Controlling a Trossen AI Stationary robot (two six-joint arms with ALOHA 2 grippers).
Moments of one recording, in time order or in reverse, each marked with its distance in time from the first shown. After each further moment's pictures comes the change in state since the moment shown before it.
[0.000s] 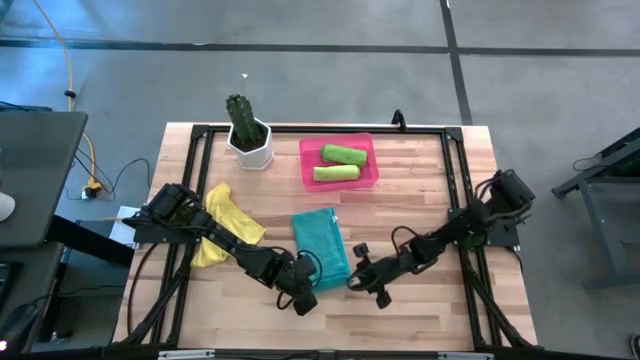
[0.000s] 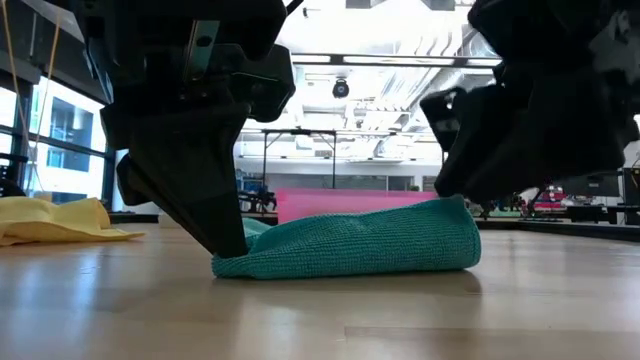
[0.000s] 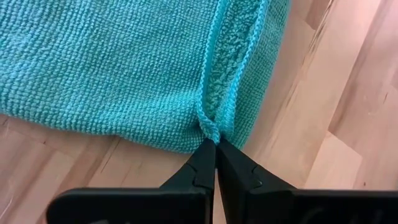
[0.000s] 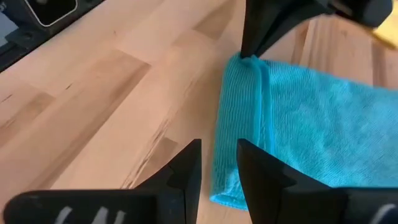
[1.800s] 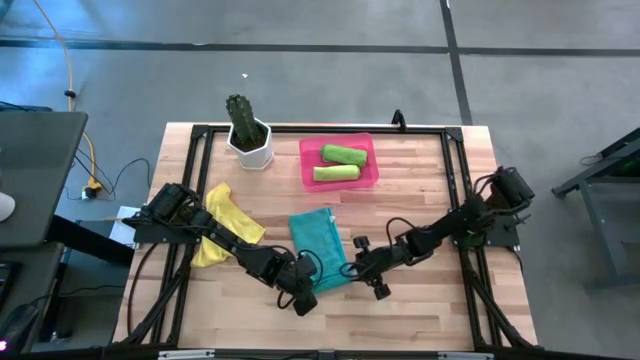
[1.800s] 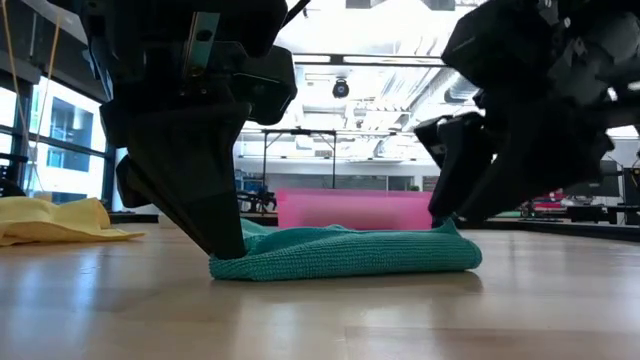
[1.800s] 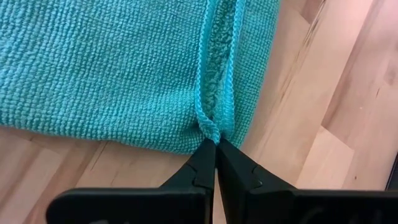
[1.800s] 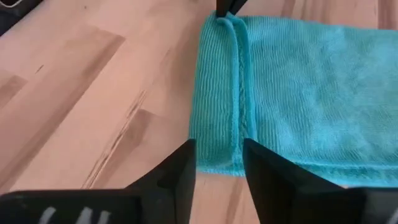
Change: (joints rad) left arm 0.000 0.000 0.000 0.008 0.046 -0.001; right arm -0.084 -0.018 0.000 -0.103 -0.084 0.064
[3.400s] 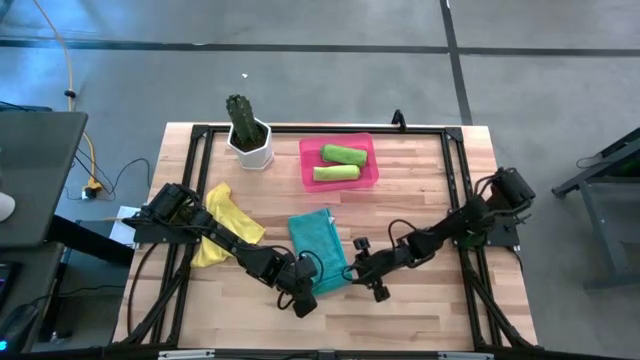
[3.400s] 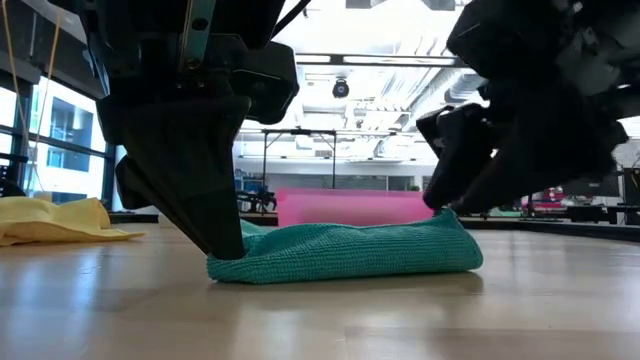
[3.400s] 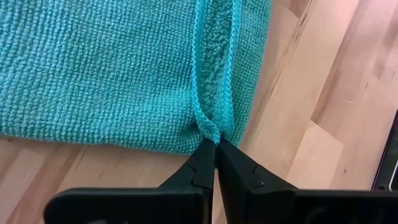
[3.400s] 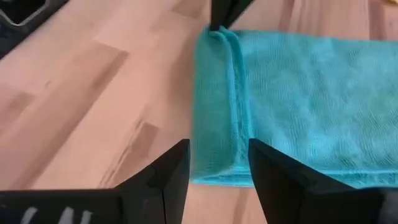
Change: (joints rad) left arm 0.000 0.001 0.000 0.021 0.023 0.008; right arm 0.033 0.003 -0.002 0.041 0.032 0.020
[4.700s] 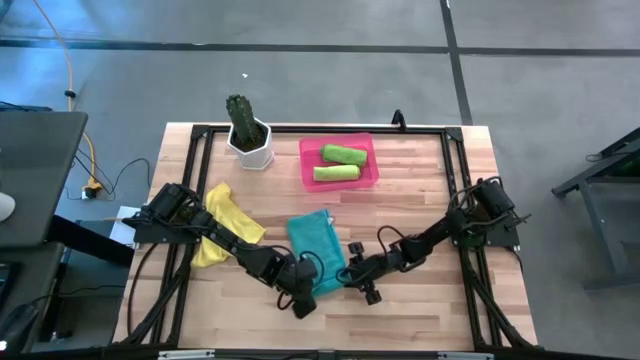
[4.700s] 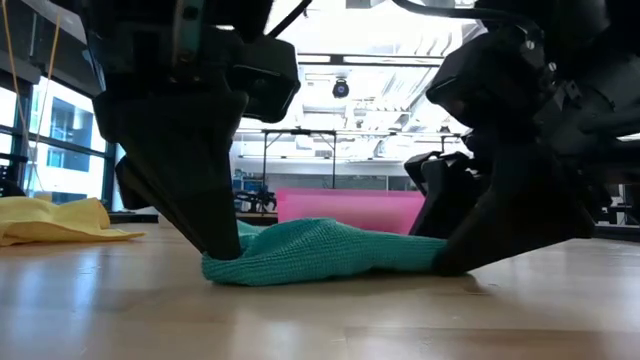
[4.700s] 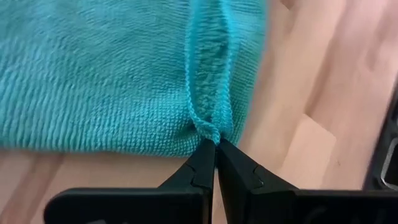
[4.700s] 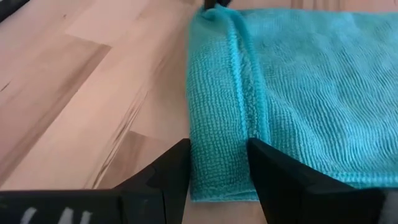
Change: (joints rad) left arm 0.000 -0.001 0.000 0.008 0.030 0.020; right arm -0.017 0.204 0.005 0.186 0.005 0.055
